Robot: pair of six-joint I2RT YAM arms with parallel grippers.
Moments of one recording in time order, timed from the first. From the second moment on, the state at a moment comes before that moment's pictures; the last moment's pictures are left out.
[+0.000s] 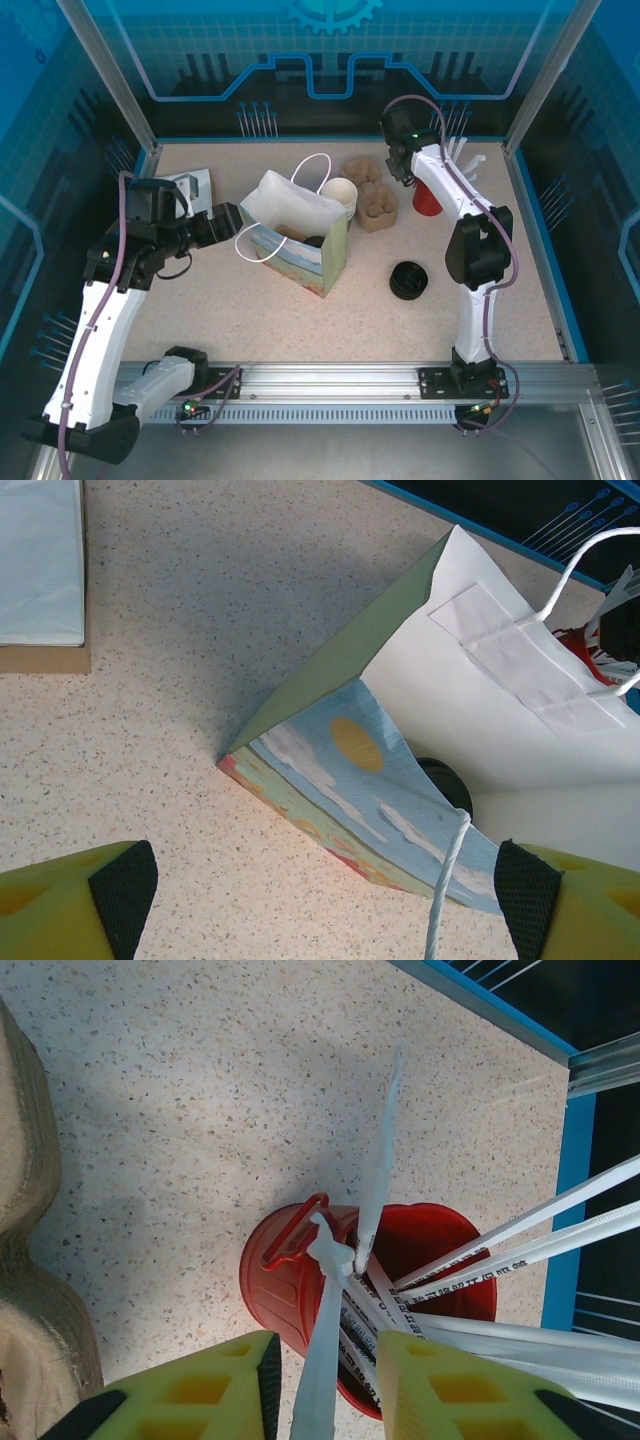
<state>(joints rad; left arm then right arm) -0.15 0.96 1.30 -1.07 0.16 -0.50 0.31 2.09 1.99 -1.01 0.52 -0.08</state>
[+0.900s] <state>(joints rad) -0.15 0.96 1.29 -1.07 0.16 -0.50 0.31 1.92 1.90 -1.02 0.57 -0.06</state>
